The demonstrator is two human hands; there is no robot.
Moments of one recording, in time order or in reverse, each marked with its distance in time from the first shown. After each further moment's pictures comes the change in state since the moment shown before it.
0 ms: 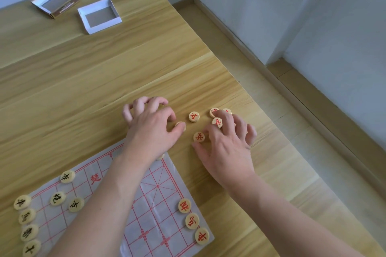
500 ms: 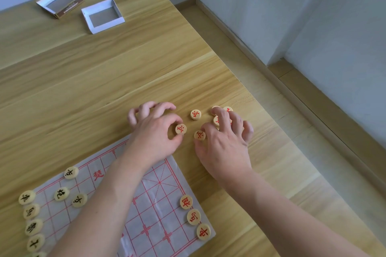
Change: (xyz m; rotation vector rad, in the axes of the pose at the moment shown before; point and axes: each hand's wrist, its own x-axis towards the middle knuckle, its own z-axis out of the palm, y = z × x) left_hand -0.014 -0.006 0.000 -0.042 -0.067 0.097; right_hand 0.001 -0.009 0.002 -0.064 -0.011 -0.007
